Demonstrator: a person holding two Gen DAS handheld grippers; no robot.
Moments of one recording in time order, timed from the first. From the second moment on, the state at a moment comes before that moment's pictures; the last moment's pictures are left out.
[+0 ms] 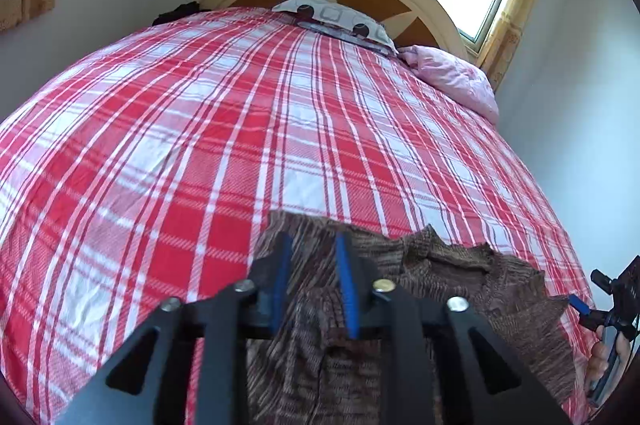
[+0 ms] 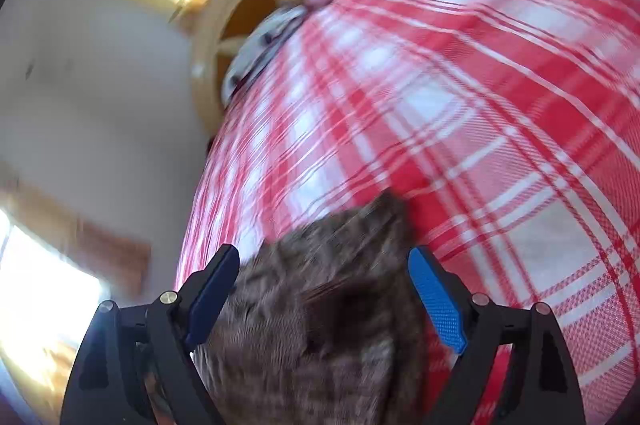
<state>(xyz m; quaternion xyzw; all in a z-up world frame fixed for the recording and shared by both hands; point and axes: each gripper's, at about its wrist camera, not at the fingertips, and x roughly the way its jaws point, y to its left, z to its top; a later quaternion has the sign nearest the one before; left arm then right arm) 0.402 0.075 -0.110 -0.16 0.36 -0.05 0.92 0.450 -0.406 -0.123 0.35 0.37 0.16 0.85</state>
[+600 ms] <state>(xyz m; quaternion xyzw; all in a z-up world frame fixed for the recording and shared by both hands) 0.424 0.029 -0.110 0.05 0.37 0.02 0.93 0.491 -0.302 -0.112 0.21 0.42 0.25 0.85</state>
